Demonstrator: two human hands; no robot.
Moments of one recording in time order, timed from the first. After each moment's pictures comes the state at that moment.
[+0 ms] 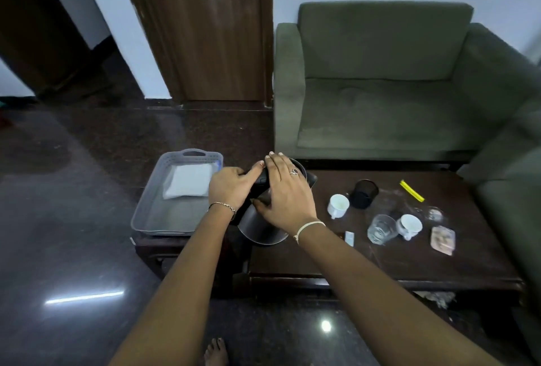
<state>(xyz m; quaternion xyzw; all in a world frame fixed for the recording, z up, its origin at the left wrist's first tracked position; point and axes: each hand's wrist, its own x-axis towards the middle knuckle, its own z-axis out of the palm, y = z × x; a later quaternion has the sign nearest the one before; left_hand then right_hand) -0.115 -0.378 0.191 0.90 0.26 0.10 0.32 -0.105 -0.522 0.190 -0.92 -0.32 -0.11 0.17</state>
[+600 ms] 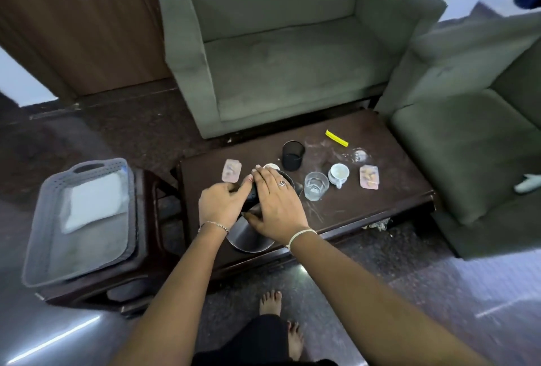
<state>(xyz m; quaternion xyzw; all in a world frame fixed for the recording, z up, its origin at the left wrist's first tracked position) -0.070 -0.528 0.122 0.94 0.13 0.02 0.33 -0.084 -0.669 0.115 -0.97 -0.21 -0.02 0.16</state>
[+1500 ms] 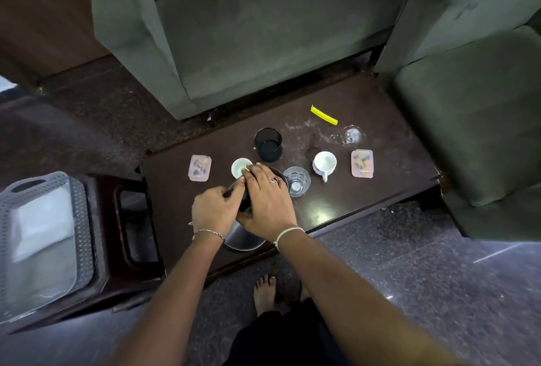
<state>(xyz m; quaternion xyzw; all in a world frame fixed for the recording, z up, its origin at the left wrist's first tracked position) 0.014 -0.617 0.046 0.95 0.19 -0.06 0.26 0.006 -0.743 0.033 -0.96 -0.13 0.03 0.25</state>
